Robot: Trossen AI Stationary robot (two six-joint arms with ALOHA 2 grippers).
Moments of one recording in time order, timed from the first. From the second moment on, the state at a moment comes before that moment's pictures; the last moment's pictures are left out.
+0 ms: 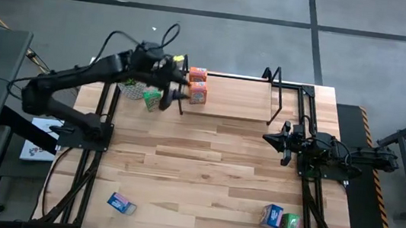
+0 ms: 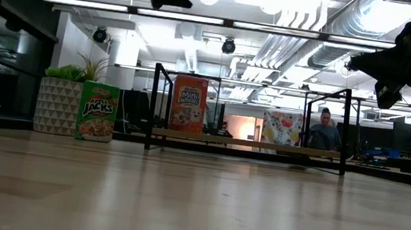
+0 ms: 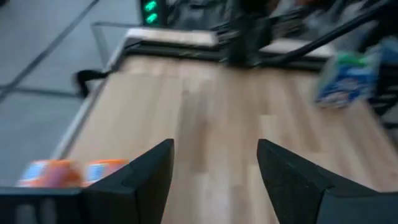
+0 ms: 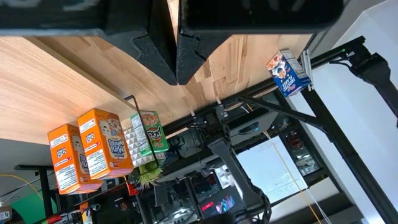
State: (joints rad) left arm 0.43 1.25 1.22 -0.48 0.34 0.15; right arm 0.05 0.03 0.01 0.05 0.18 0.38
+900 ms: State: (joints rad) left arm 0.15 0.73 0.37 0.58 0.35 -0.01; right arm 0.05 0.03 0.01 0.09 0.24 0.33
